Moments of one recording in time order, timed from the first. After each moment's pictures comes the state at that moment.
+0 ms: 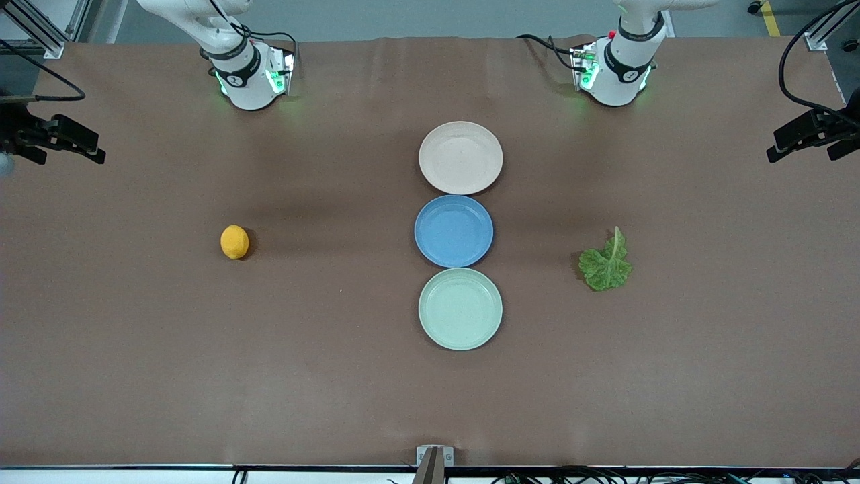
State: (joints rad) left arm -0.02 -0.05 0.07 -1.58 -0.02 1.49 0.02; right arm -0.01 -0.07 -0.04 -1.62 0.00 1.48 -0.05
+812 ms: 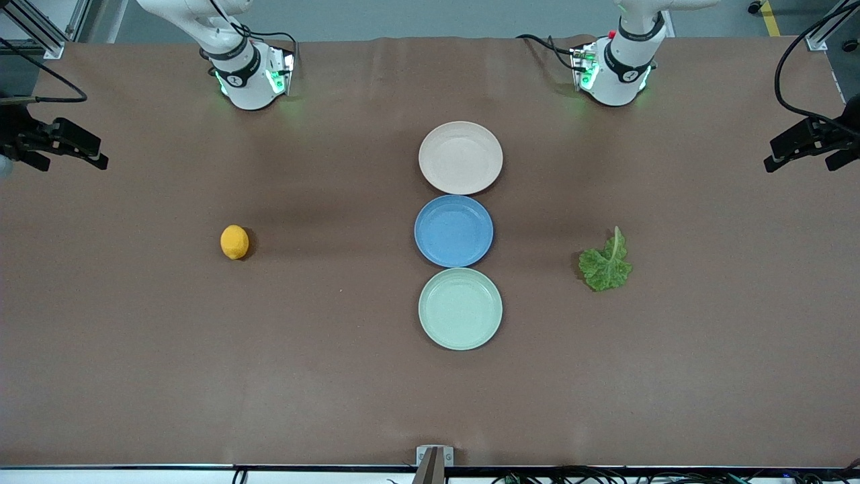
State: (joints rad) left arm -0.03 -0.05 0.07 -1.58 -0.02 1.54 0.02; right arm 0.00 -0.07 -0.04 -1.62 0.03 1.51 -0.05
